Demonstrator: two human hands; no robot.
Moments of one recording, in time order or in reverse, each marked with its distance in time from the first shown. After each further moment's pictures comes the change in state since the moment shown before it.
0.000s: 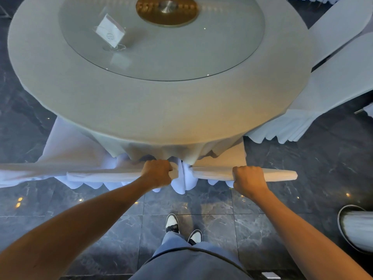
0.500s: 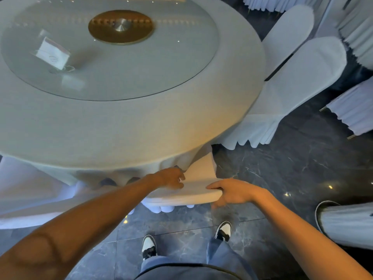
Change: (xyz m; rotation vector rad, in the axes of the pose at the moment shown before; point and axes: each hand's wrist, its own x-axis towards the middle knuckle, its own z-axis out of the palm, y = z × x) left_hand 0.111 0.189 -0.056 -0.257 -0.283 0.281; right_hand 0.003 0.163 0.019 0.737 -0.510 -0.210
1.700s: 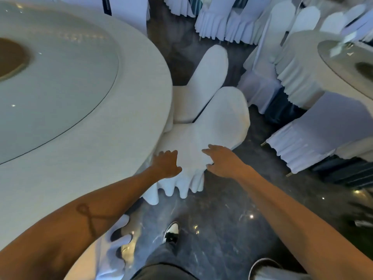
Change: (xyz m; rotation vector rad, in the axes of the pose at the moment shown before) left_hand 0.480 0.467 -0.276 0.148 0.391 -0.079; right_hand -0.020 0.479 -0.524 -0.423 0.507 0.125
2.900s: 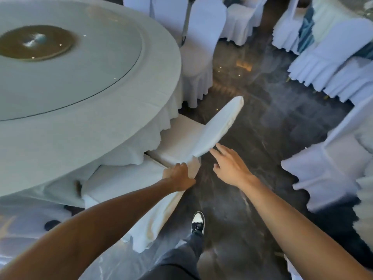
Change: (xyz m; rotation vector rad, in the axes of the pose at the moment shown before) left_hand 0.467 0.304 -0.128 -0.406 0.169 -0.651; right_hand 0.405 0.461 -0.186 -0.223 0.191 -0.645
